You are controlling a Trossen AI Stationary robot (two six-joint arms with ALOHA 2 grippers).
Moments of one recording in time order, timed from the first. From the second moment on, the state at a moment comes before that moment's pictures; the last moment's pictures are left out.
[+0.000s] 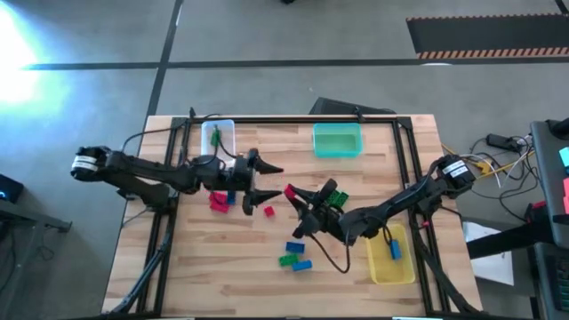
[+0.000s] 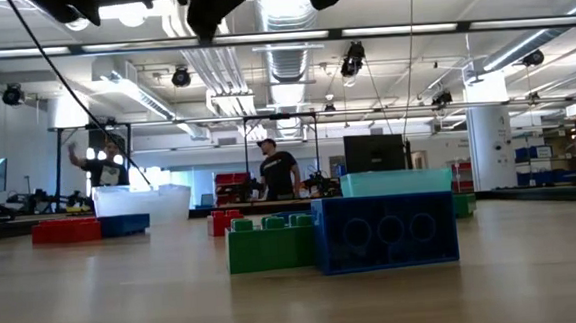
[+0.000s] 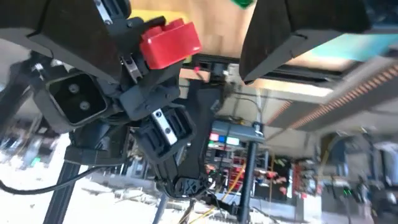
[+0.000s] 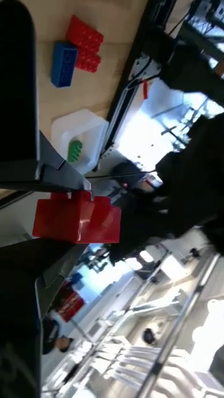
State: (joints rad) left arm -0.04 1.21 0.70 0.62 -0.01 -0.14; right arm 0.41 1.74 0.99 0.89 1.03 -0.85
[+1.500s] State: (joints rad) left arm -0.03 0.84 0.61 0.40 -0.20 0.11; right arm -0.67 1.80 1.50 -1.03 -0.01 0.41
